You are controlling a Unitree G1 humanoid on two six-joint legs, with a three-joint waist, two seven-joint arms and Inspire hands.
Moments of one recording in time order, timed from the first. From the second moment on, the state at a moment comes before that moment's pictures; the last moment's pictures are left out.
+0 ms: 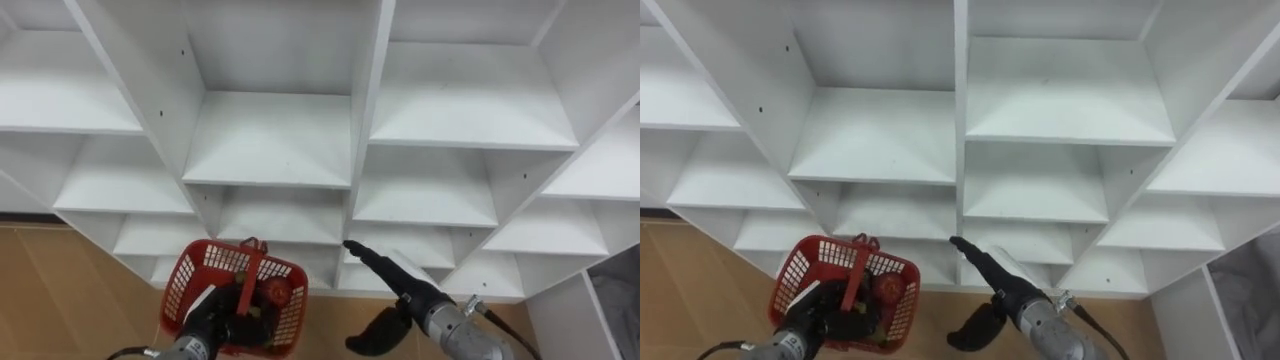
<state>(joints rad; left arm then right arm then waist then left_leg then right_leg) 0.05 0.21 -0.16 0.73 -0.11 -0.06 -0.16 0.09 -0.27 0.35 0.38 -0.32 -0.07 0.17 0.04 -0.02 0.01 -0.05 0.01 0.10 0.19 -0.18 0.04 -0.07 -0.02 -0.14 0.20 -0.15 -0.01</state>
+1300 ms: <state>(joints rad) 0.26 0.19 0.07 0.97 -0.11 -0.01 -0.01 0.22 -0.23 0.01 1.15 0.12 -0.06 0.00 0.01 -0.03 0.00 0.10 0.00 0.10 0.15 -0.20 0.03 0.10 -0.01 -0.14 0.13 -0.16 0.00</state>
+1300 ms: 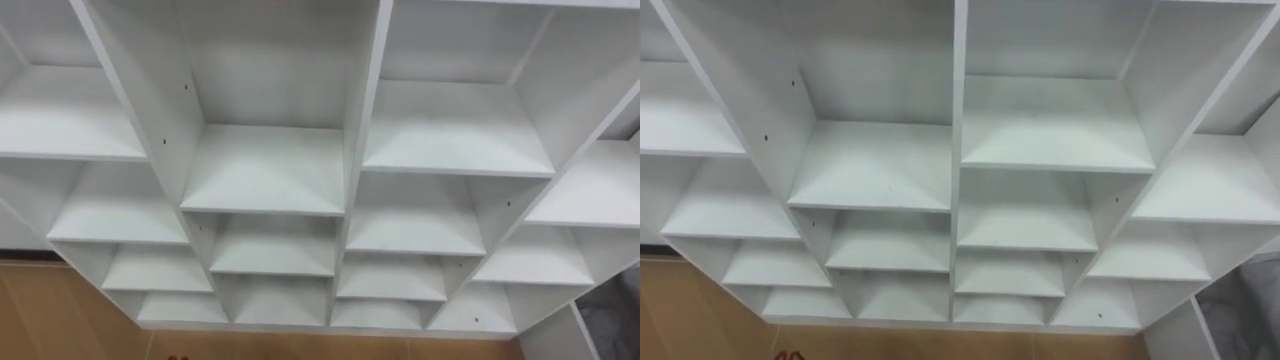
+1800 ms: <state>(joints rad) 0.27 0.18 0.08 0.97 -0.10 0.01 0.00 0.20 -0.23 -0.01 1.18 0.16 -0.02 0.00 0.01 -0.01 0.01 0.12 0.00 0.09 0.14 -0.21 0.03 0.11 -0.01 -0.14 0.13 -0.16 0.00</state>
